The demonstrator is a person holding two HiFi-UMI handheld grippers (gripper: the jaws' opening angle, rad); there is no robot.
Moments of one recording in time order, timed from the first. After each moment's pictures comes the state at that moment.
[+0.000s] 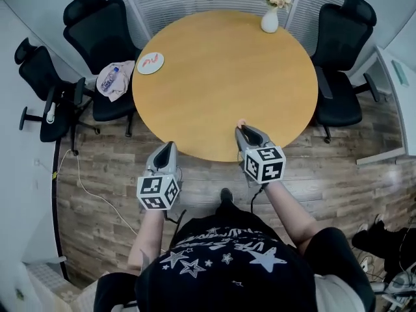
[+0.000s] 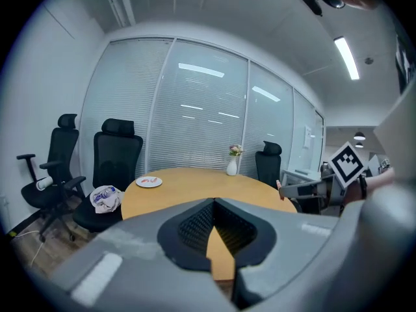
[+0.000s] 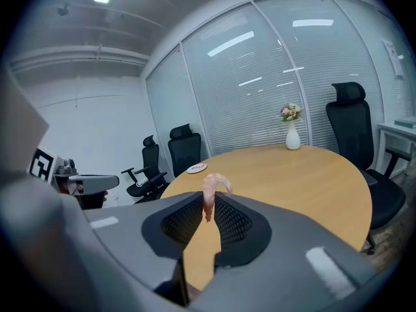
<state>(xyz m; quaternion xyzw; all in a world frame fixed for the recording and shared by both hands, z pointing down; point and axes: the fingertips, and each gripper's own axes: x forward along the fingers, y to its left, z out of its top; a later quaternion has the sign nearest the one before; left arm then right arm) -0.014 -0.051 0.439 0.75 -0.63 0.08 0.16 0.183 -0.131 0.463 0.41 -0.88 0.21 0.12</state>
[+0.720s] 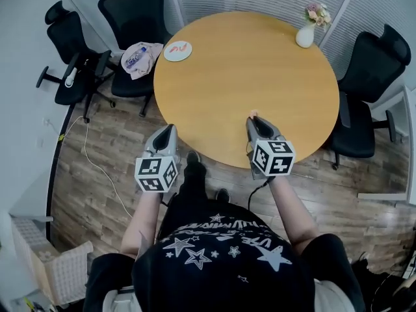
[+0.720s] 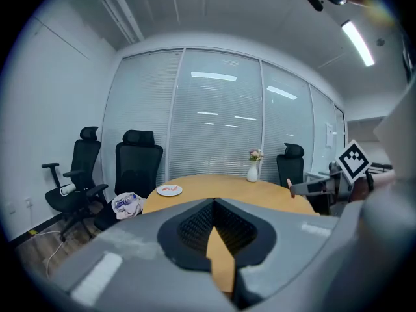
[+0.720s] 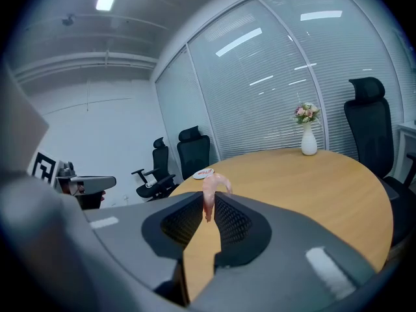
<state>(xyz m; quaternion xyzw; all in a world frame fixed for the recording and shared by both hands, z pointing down) -0.043 -0.069 0.423 0.69 -0.71 0.08 0.14 0.169 -0.183 0.450 0.36 -0.90 0.21 0.12</state>
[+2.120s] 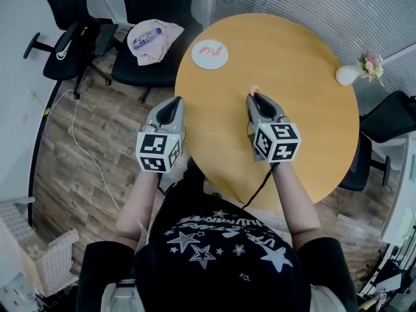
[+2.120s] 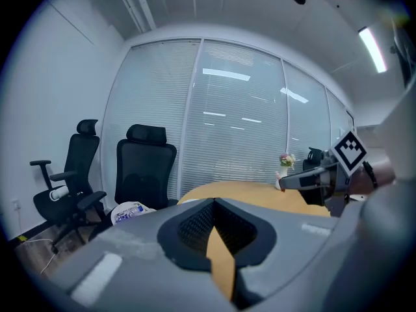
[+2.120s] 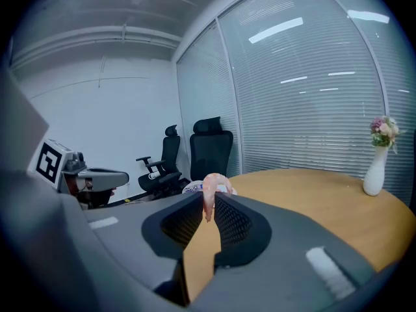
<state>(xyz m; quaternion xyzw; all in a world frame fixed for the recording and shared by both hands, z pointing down) -0.251 -0.228 0.438 0.68 -0.71 0.06 0.15 -0.091 -0.339 0.436 0.29 -0.93 0.13 0.17</state>
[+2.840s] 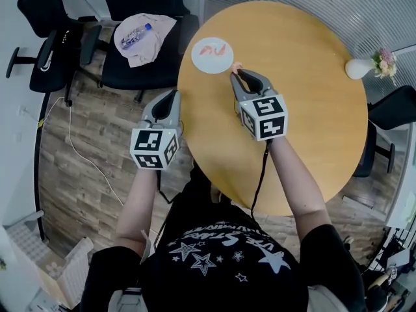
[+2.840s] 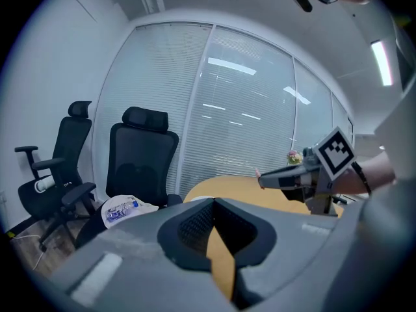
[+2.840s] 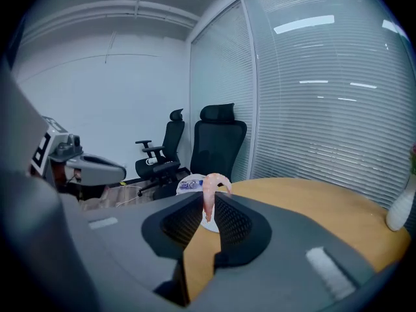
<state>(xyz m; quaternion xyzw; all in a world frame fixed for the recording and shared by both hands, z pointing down) -0.326 -0.299 0.484 0.70 -0.69 0.06 0.19 -0.214 -0.411 0.479 0.26 -0.94 0.07 0.23</state>
